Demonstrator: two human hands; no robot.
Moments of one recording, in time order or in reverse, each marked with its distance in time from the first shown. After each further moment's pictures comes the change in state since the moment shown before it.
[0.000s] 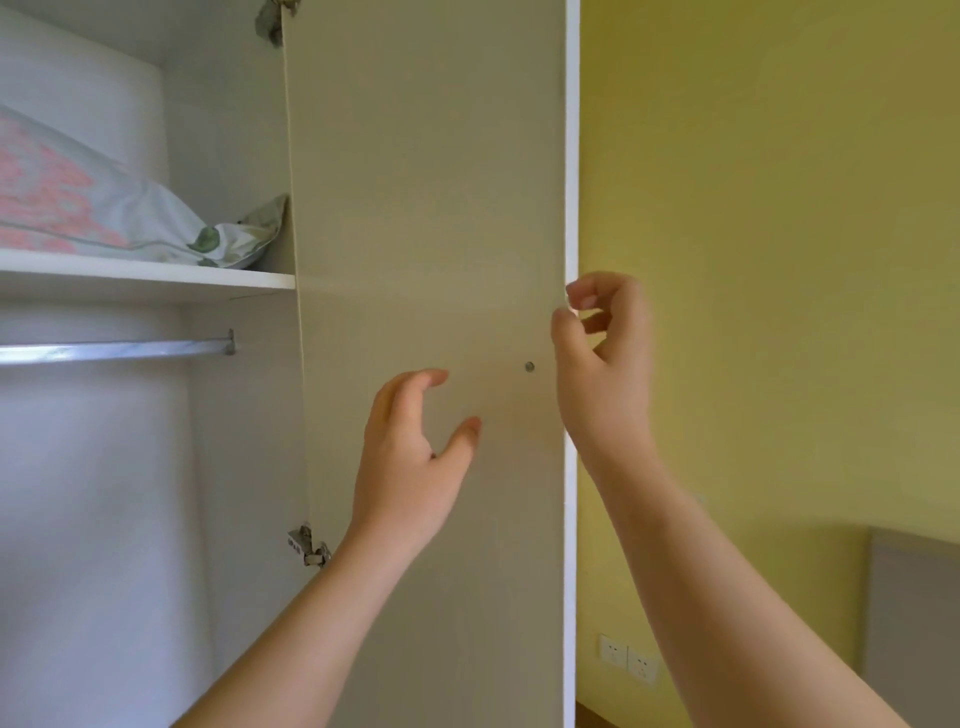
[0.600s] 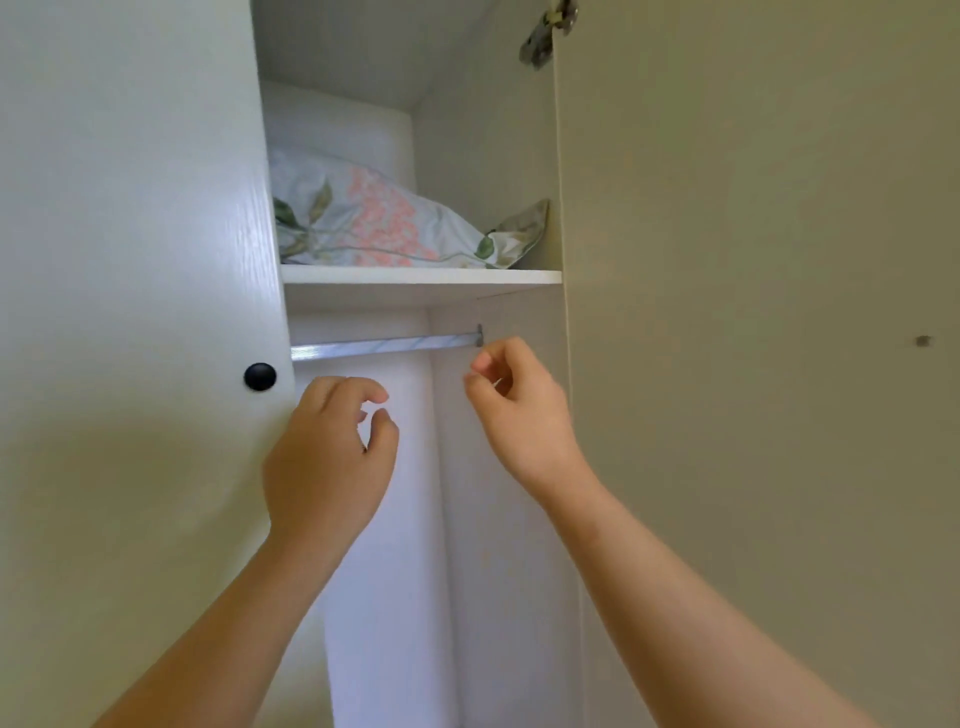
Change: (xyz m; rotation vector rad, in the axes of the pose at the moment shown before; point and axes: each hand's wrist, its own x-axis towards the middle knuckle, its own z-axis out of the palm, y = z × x) left_hand -0.016 -0.072 -0.288 0.713 0.375 0.011; right_hand -0.127 -0.092 0.234 0.207 -0.528 0.200
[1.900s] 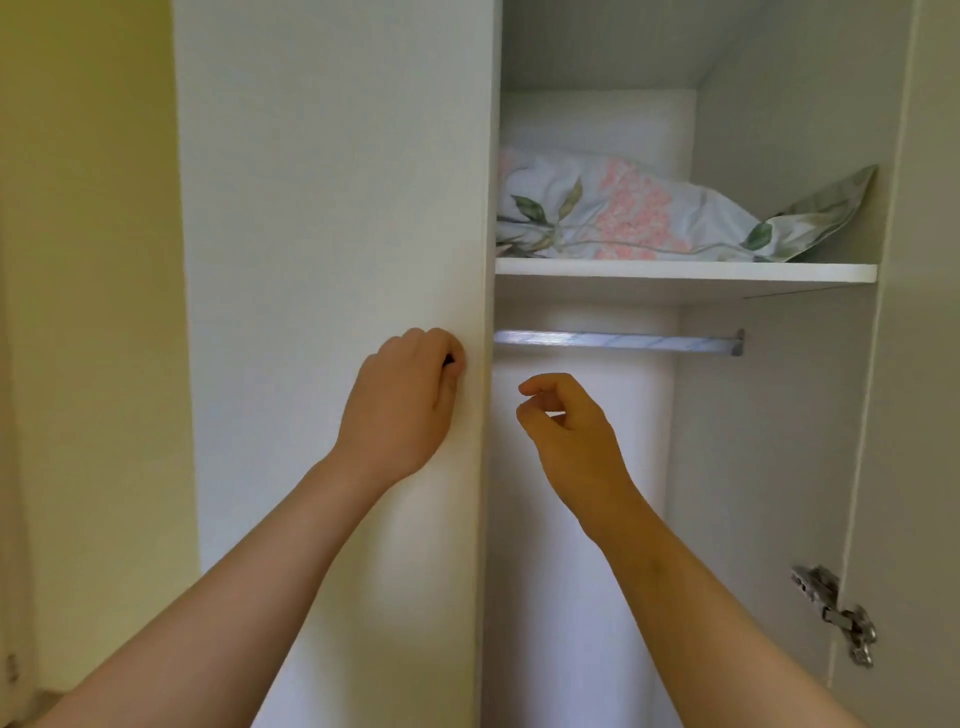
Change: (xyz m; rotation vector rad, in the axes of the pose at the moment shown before) left_hand 0.016 -0.024 -0.080 0.540 -0.028 0.139; right_hand -0.014 0.001 0.078 0.455 -0.484 0.063
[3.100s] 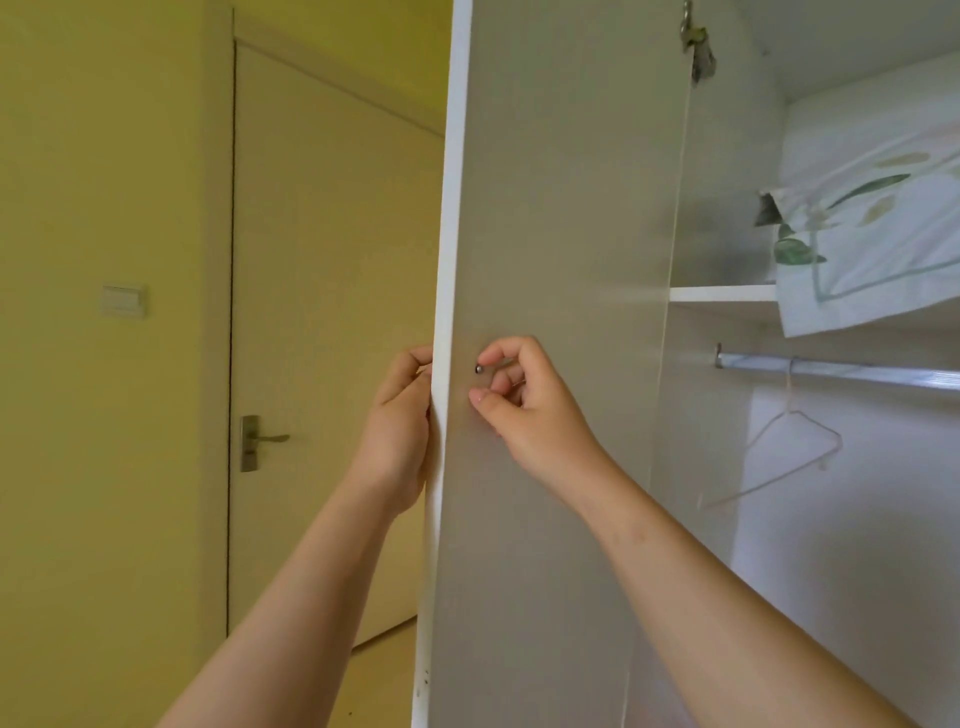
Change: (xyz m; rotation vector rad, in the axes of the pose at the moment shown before) left_hand -0.130 -0.123 -0.276 -0.686 0.472 -0.744; right_hand -0.079 -0.175 0.303 0.613 -0.725 -0.358
